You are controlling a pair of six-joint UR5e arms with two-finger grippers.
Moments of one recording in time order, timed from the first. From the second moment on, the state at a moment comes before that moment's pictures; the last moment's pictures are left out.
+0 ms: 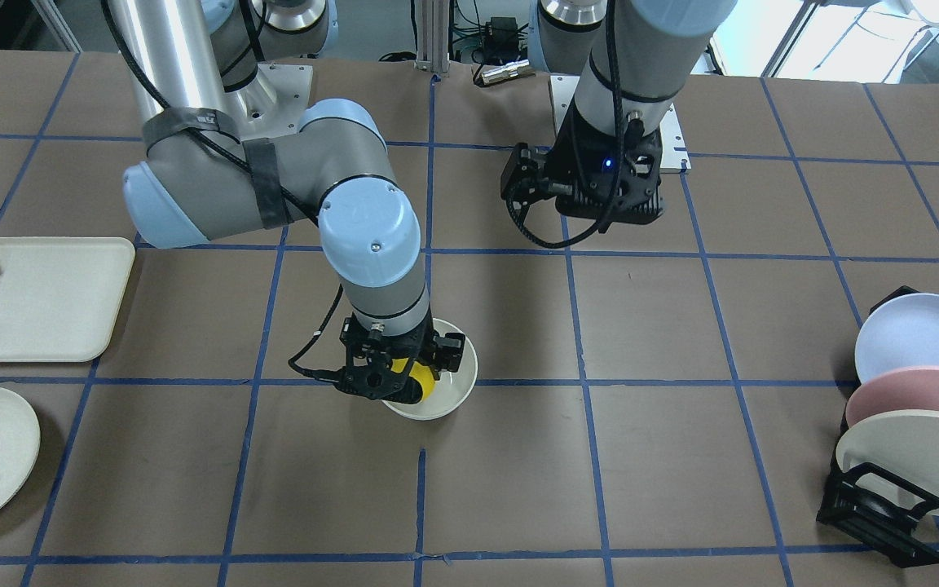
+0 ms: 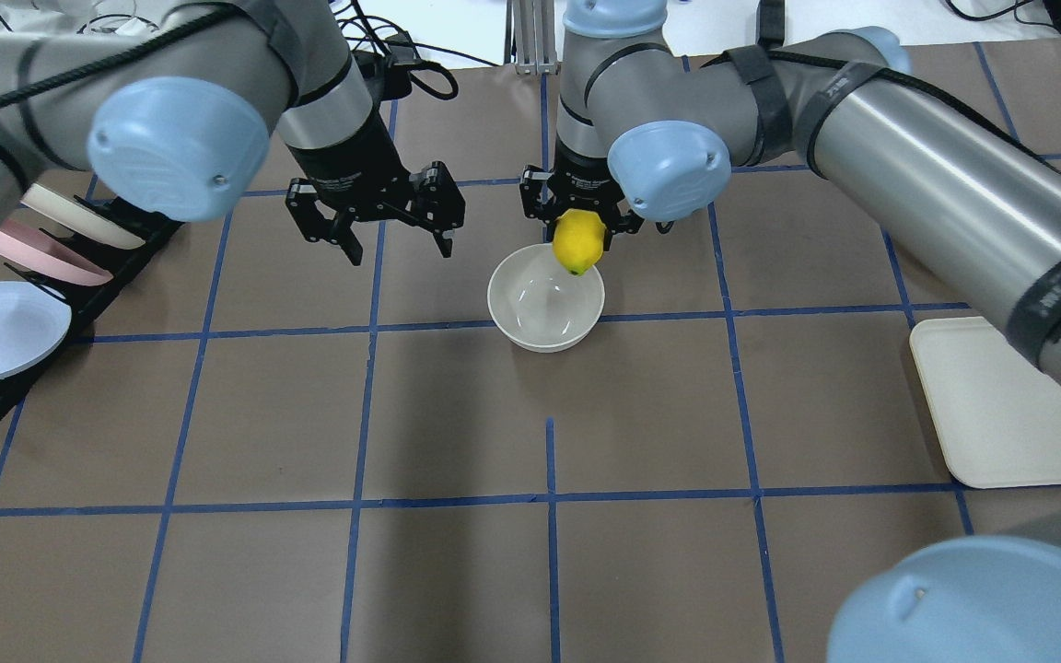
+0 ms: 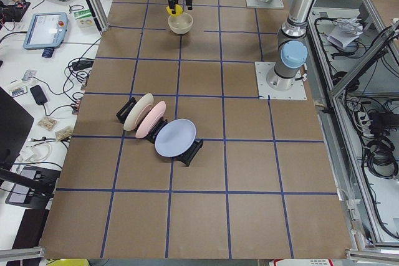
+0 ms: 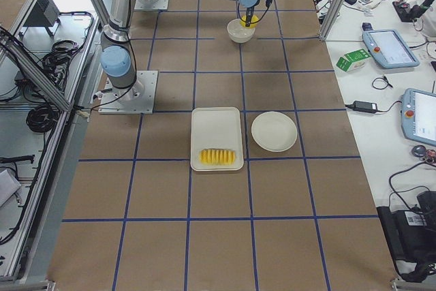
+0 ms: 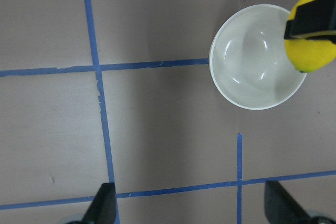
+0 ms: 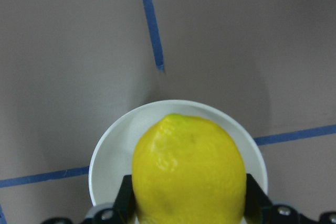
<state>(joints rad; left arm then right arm) -1.72 -1.63 -1.55 -1.57 1.50 -0.09 1.90 -1.07 1.47 -1.98 -1.49 0.52</state>
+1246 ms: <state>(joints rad) -1.55 -1.52 -1.58 -1.57 1.55 0.01 1.92 -1.04 1.50 -2.00 -1.51 0.52</state>
